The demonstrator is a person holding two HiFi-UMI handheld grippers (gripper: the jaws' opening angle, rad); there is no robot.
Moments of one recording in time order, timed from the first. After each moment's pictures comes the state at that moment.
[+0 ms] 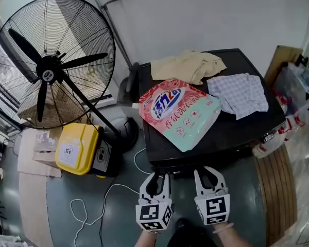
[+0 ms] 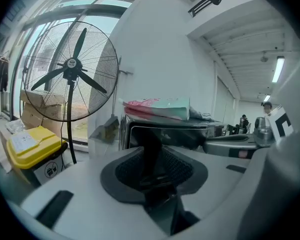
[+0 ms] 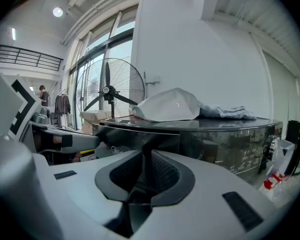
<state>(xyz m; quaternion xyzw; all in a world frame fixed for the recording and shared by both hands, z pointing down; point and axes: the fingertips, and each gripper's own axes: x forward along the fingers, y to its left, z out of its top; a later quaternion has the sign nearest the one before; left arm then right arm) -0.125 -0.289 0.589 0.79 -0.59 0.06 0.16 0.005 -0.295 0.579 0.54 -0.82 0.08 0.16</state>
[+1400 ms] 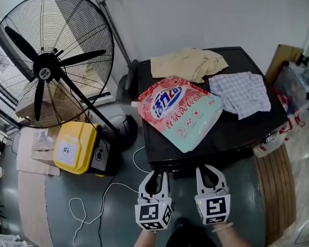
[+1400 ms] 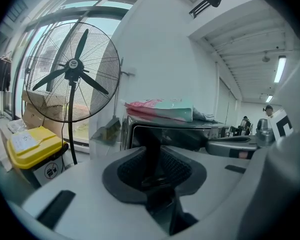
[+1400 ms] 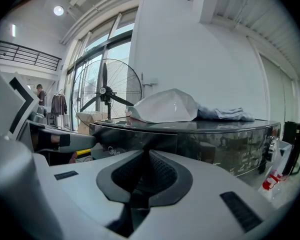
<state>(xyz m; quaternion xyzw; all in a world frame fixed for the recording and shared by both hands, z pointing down) -0.129 -0.299 0.591 0.78 -0.60 0.05 0.16 0.009 -0.307 0.580 0.56 -0.81 0.06 0.15</state>
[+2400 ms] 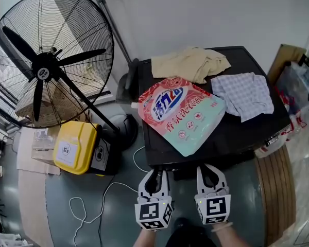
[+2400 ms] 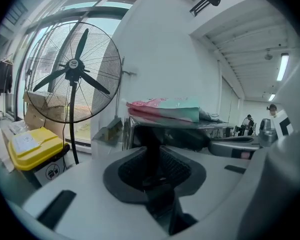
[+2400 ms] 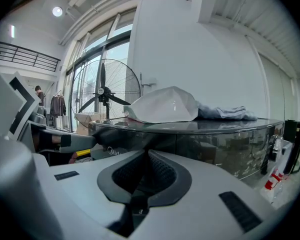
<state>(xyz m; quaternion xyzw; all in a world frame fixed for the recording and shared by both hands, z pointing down) -0.132 -0.315 0.592 0.78 -0.61 0.06 0.16 0.008 -0.321 0.581 0.56 -0.81 0.07 0.14</state>
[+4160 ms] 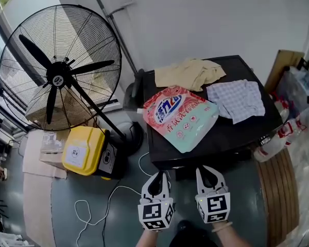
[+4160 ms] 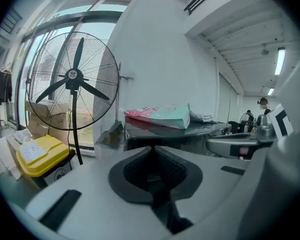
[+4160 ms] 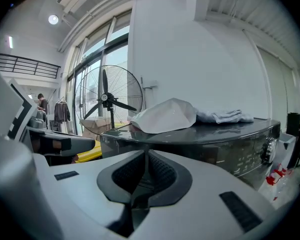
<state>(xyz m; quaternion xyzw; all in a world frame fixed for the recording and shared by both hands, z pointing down) -0.125 -0.282 0.558 0.78 -0.61 0.08 0.14 0.011 -0.293 0.552 0.54 -0.82 0.09 0.13</state>
